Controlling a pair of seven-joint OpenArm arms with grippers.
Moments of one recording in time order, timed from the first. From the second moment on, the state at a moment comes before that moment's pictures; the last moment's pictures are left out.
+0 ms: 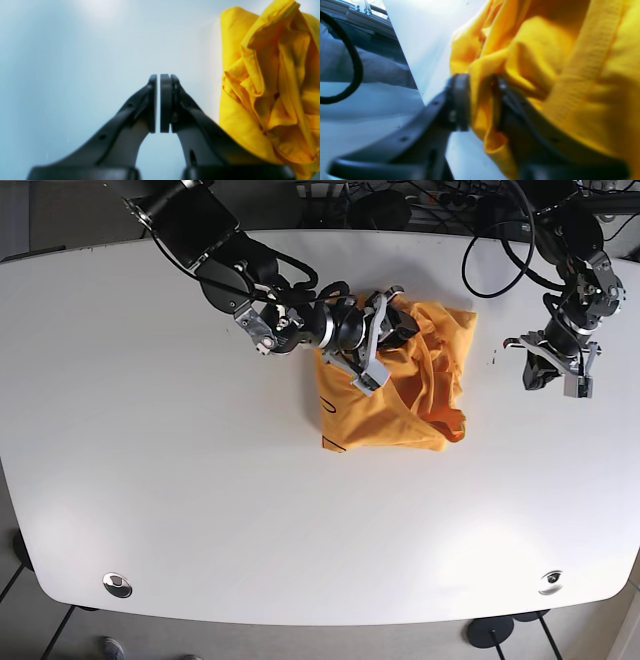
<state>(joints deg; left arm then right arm) 7.7 -12.1 -34.8 93.0 -25.8 -33.1 42.4 8.1 4.9 -40.4 86.2 42.7 13.5 -42.7</state>
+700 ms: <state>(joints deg) 7.8 -12.4 -41.9 100.8 -25.8 -33.3 42.6 14.2 -6.3 -45.6 78.2 42.7 13.5 -42.7</state>
